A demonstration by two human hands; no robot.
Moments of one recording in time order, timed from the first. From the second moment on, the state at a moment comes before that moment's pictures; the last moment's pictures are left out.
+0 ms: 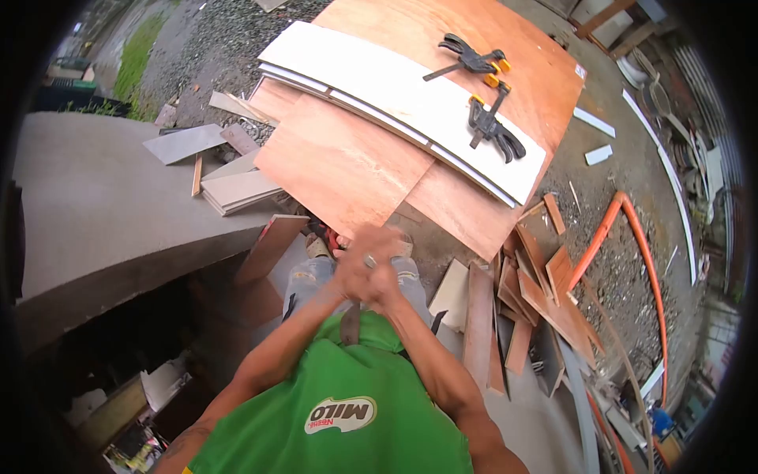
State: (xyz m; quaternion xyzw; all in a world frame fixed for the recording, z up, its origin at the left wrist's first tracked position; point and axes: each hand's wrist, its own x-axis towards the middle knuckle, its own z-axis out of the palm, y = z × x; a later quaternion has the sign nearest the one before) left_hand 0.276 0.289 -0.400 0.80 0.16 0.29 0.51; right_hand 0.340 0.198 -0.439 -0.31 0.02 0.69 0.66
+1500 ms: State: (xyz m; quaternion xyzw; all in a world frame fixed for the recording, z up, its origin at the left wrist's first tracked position) left_hand 0.197 0.262 -0.382 0.75 0.56 0.31 0.14; right_hand 0.357 0.233 -0.420 -0.59 -0.25 0.72 0.26
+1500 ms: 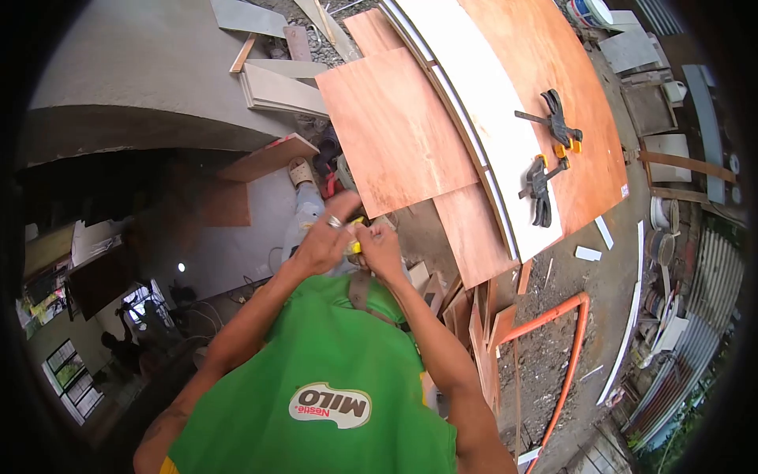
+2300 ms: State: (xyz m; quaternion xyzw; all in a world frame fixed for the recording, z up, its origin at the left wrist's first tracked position) left_hand 0.179 0.291 -0.566 0.61 0.59 -0.05 0.54; right_hand 0.506 0.331 -0.555 -0.74 -0.18 0.55 0.33
